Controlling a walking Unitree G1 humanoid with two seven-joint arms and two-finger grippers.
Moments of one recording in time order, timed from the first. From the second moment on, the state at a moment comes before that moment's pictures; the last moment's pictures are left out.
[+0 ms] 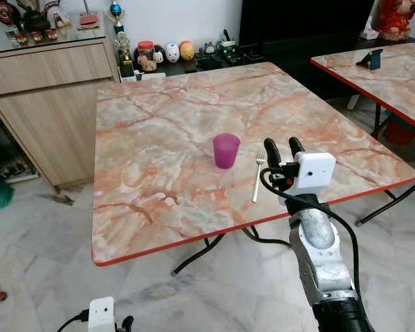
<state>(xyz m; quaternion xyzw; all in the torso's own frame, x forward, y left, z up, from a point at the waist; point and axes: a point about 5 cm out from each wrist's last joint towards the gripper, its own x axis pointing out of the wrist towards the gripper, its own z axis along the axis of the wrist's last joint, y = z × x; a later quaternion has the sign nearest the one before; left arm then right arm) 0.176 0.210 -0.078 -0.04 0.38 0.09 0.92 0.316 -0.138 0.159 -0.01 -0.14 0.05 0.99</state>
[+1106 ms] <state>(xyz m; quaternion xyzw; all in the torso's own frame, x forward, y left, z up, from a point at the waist) 0.196 0.199 -0.066 -0.03 0.33 0.08 0.94 0.313 -0.144 0.114 -0.03 0.02 0.01 1.00</state>
